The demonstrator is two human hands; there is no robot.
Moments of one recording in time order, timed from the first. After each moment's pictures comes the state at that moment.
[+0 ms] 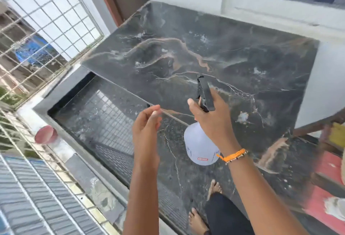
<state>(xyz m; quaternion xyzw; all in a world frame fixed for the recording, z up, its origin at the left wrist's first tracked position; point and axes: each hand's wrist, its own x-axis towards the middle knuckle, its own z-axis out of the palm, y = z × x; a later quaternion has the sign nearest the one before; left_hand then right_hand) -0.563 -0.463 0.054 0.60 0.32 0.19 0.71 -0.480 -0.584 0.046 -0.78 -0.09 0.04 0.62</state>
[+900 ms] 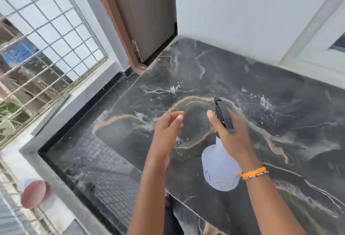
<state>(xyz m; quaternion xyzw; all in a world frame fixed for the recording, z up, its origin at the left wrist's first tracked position) -0.278 -0.183 0.030 0.67 0.26 0.01 0.69 -0.227 -0.338 0.032 -0.81 -0.09 0.06 0.58</state>
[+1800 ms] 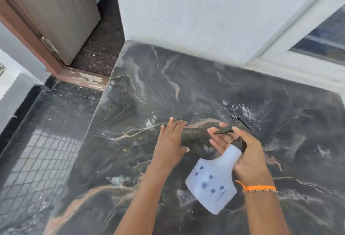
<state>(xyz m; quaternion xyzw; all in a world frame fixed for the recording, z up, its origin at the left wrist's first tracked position) -0.113 -0.125 -0.058 0.91 -0.11 -0.16 0.36 -0.142 -0.306 -0.003 -0.37 0.31 0.11 0.87</state>
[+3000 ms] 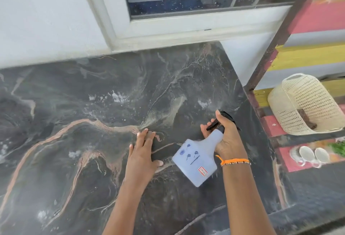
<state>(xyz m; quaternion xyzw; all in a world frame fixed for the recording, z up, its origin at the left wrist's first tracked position) -0.225 -0.405 -0.062 0.93 -0.17 -0.22 0.26 -0.261 -0.631 -0.037 -0.19 0.49 -0.11 0.84</state>
